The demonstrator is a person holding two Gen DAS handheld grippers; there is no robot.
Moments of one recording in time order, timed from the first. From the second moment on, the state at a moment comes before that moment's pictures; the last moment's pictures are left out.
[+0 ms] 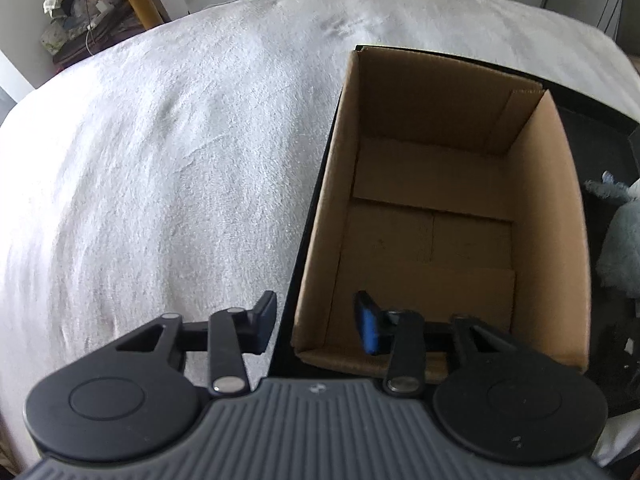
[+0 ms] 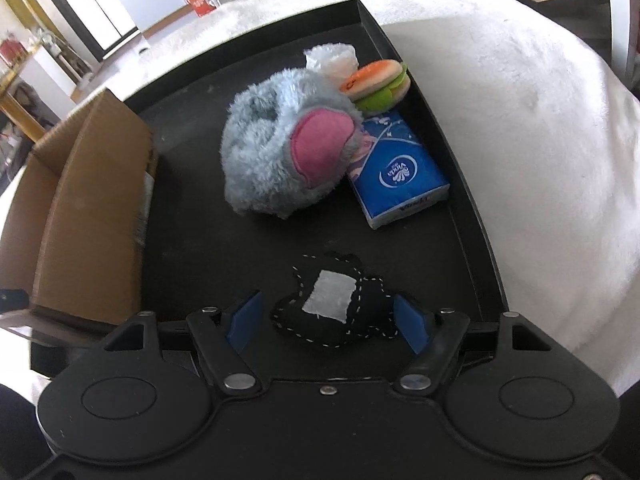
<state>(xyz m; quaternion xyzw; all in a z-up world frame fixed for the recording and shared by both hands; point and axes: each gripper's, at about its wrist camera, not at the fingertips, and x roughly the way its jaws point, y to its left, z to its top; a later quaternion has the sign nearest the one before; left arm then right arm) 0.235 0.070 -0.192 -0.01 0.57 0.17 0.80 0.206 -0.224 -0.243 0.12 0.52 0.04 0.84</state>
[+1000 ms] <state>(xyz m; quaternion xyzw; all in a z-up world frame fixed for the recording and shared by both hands) 0.195 0.060 -0.162 0.00 0.55 0.10 0.83 0.173 -0.225 -0.172 0.12 0.43 0.08 0.89</state>
